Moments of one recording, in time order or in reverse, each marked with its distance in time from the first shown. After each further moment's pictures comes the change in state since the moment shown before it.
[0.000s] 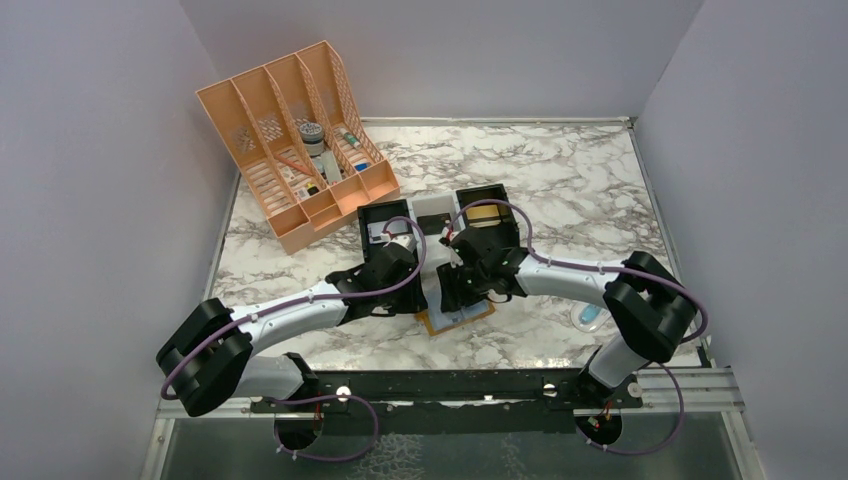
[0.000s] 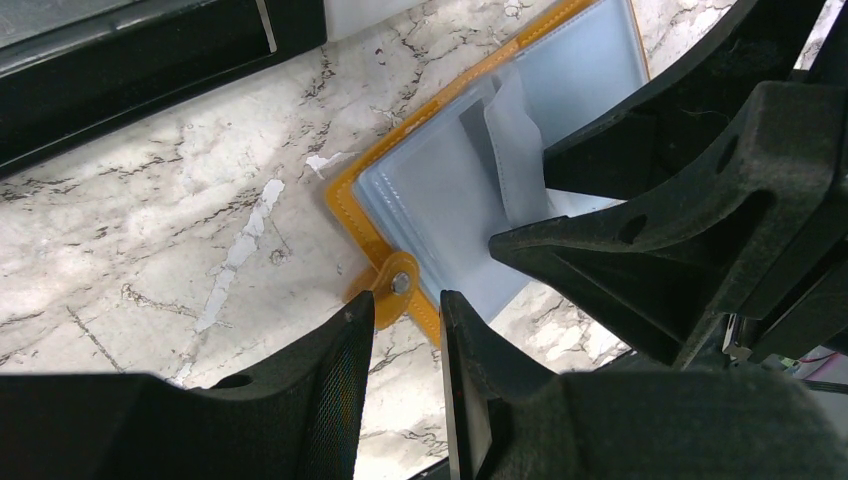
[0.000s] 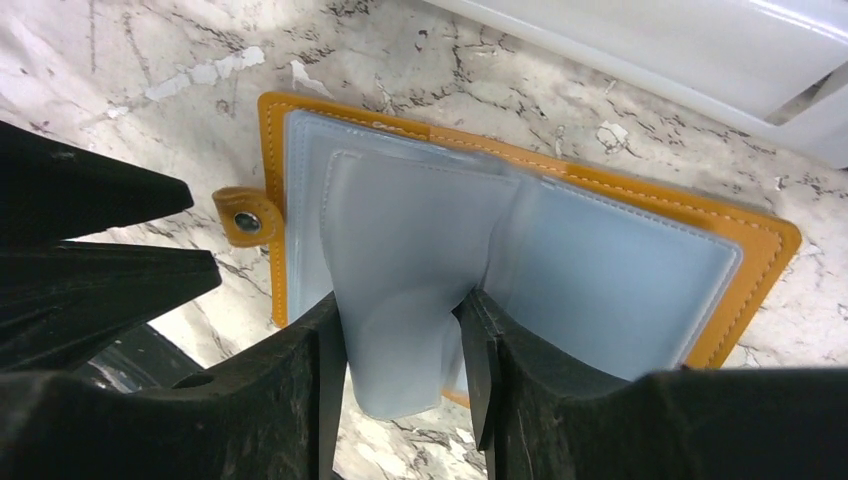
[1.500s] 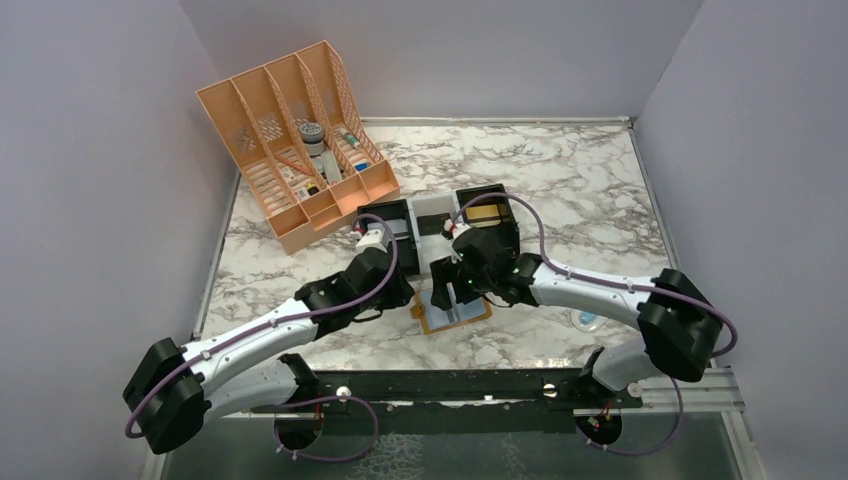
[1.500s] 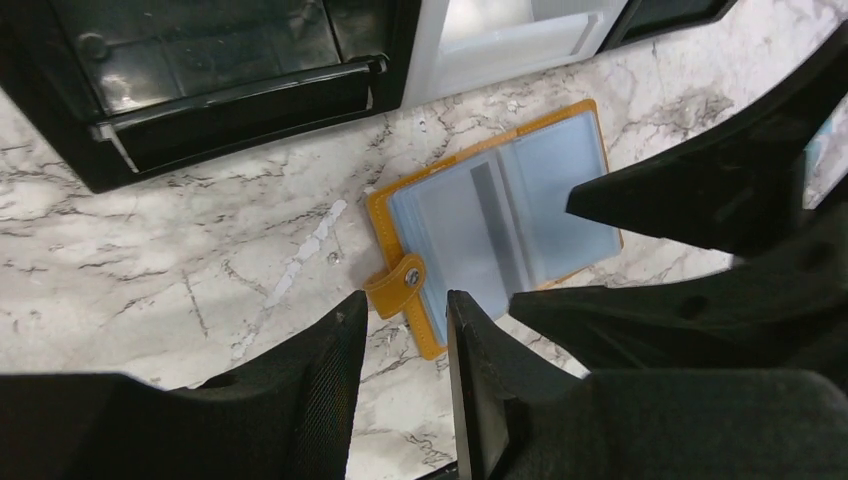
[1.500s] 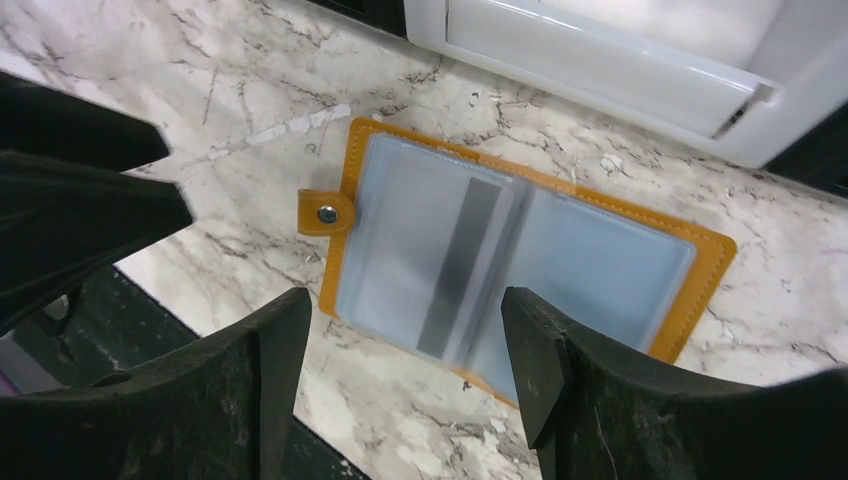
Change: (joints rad) left arm 0.000 -0.234 -0.044 -0.067 -0.168 -0.070; right arm 0.047 -0.172 -0.027 0.038 0.125 0.047
